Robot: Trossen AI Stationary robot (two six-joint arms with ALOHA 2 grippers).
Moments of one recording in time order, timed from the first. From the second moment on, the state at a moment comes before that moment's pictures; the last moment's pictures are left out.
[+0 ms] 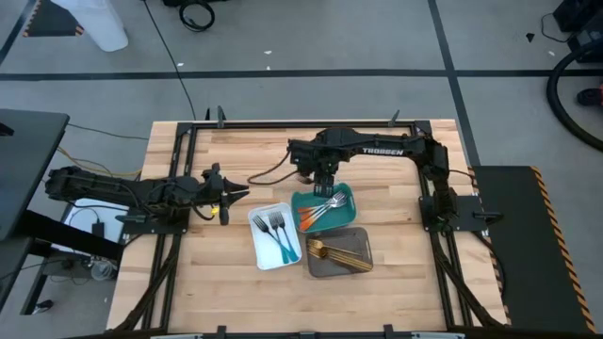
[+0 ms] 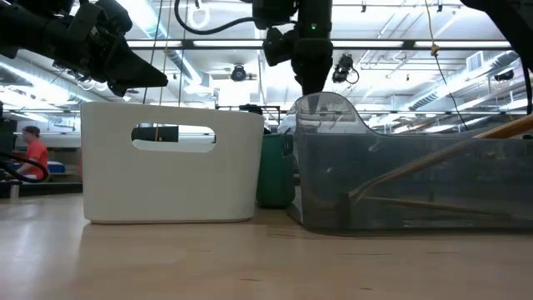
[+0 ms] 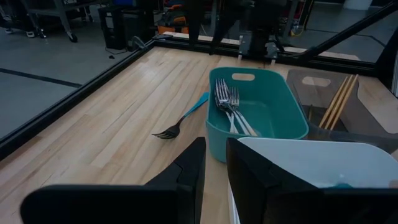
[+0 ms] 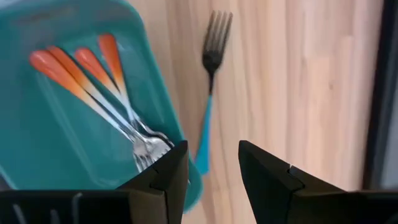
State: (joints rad) left arm -0.08 0.61 0.28 0.08 -0.34 -0.15; right arm -0.15 2.02 1.95 -1.38 0.14 -0.03
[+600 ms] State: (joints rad) left arm -0.08 0.61 0.28 0.08 -0.34 -0.15; right arm -0.25 2.02 1.77 -1.08 0.04 -0.13
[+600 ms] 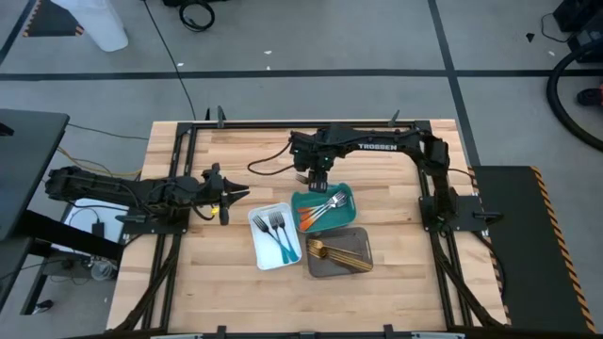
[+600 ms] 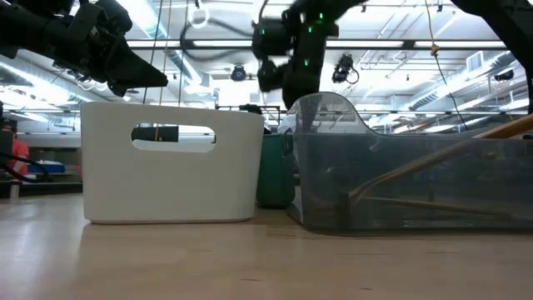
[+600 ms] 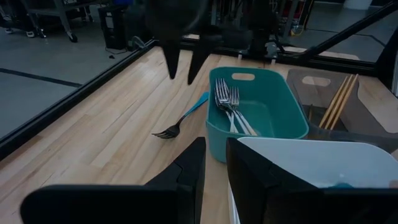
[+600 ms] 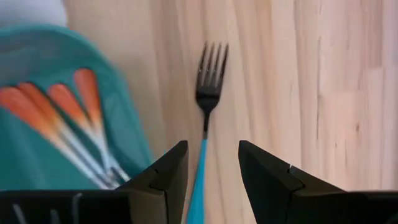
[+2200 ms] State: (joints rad) left arm 0.00 0.61 0.28 0.13 -0.54 0.20; right arm -0.32 2.08 1.44 -0.61 -0.06 -0.19
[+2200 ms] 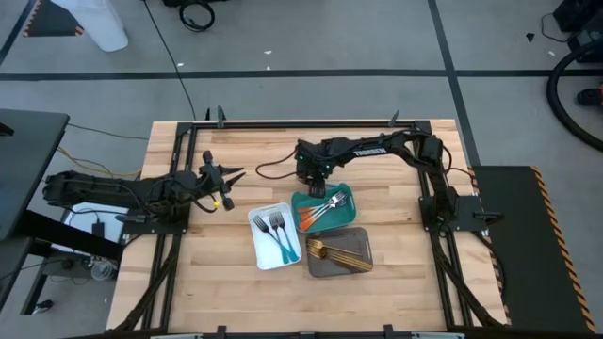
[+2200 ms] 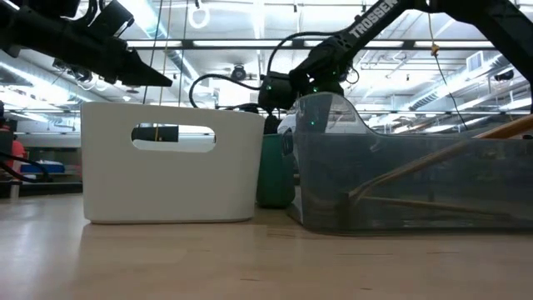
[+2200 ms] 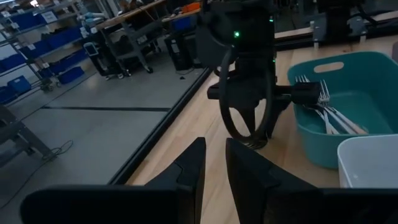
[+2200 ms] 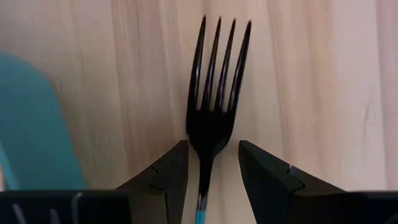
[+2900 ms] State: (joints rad) left arm 0.00 0.61 0.28 0.12 -0.54 0.19; right arm -0.32 2.07 1.43 -0.68 0.00 -0.18
